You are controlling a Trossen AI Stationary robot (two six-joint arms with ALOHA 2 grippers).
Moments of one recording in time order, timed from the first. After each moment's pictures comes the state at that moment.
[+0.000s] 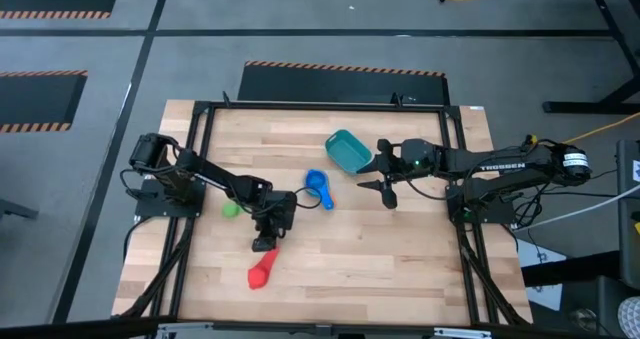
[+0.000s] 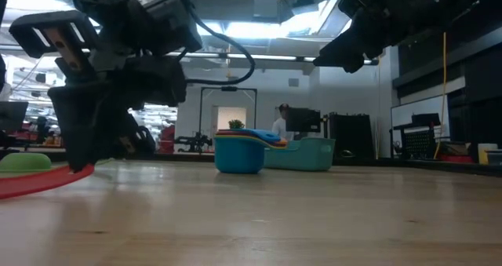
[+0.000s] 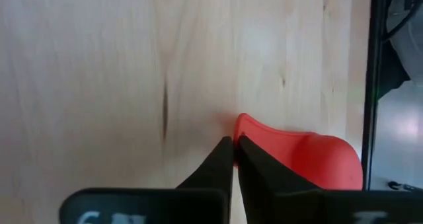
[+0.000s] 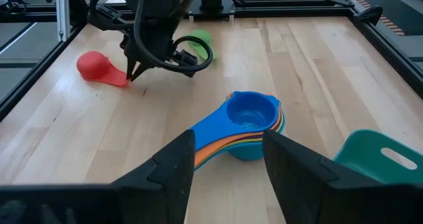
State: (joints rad) left arm -0.13 1.68 0.76 -0.23 0.57 -0.29; right arm -0.12 1.12 0.60 0.09 -0.15 -0.03
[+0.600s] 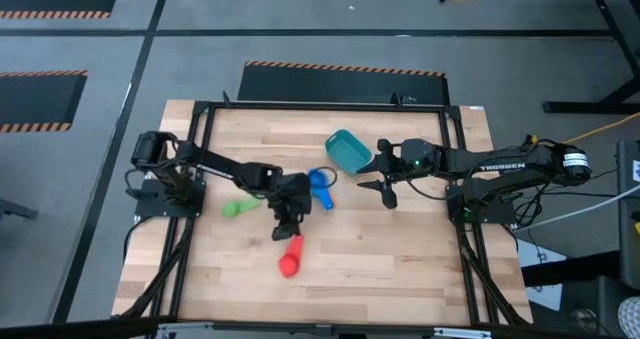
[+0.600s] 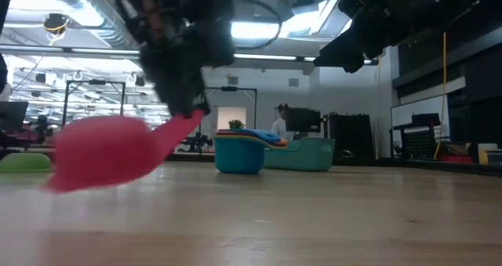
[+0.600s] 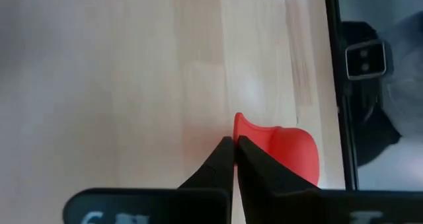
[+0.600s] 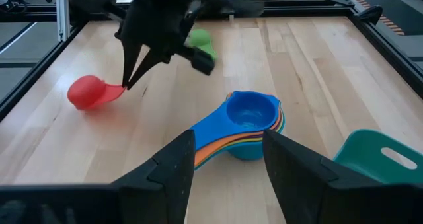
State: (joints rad) left arm -0.03 1.68 0.96 -0.26 0.53 -0.26; right arm -0.12 1.12 0.60 0.08 -0.15 -0.03
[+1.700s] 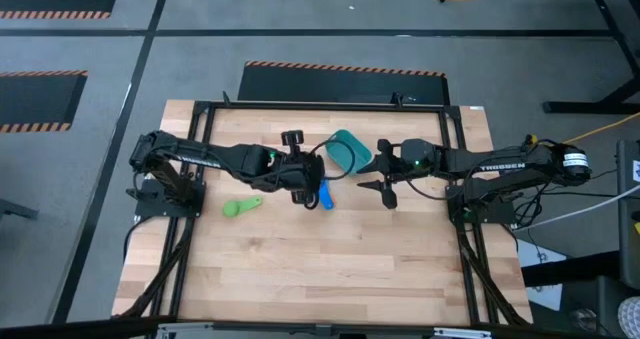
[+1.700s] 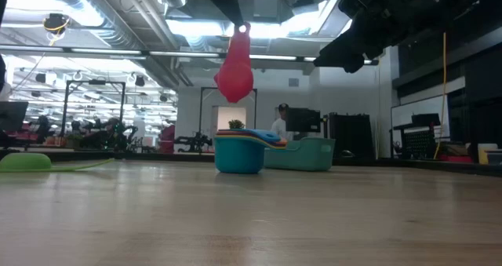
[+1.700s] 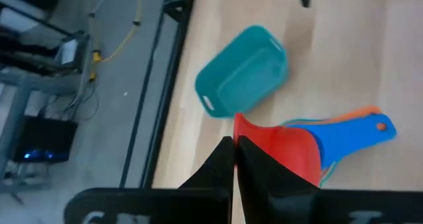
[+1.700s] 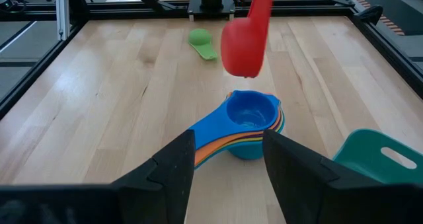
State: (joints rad) left arm -0.14 1.68 1.64 -0.95 -0.68 -0.01; right arm -0.12 1.12 0.60 0.08 -0.15 -0.03
